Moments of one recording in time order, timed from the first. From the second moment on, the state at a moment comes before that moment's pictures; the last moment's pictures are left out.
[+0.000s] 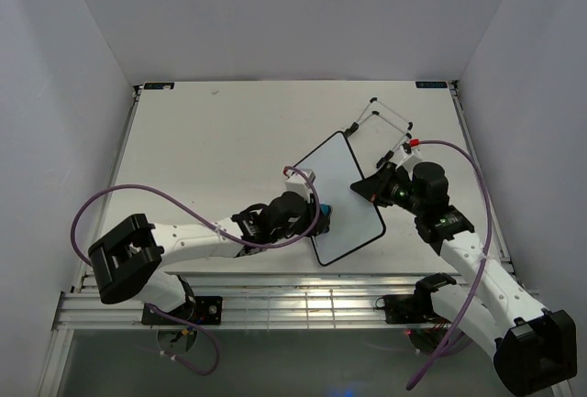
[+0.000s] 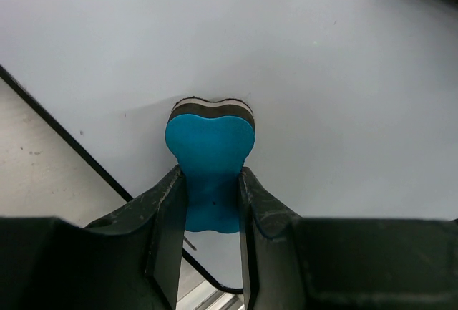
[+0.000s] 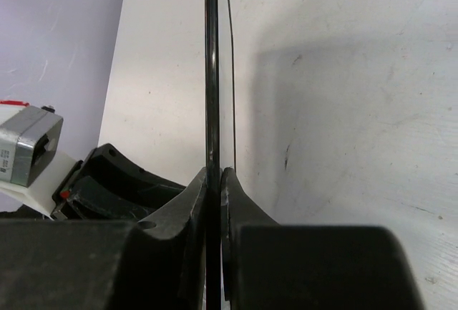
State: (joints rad) left arm -1.08 1.45 0.74 0.18 -0.20 -0.73; right arm 0.37 0.85 0.53 -0.03 -0.38 0.75
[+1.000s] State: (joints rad) left arm -1.07 1.40 0.76 0.00 -0.29 -0.94; right arm 0.33 0.83 0.62 0.02 -0.37 0.75
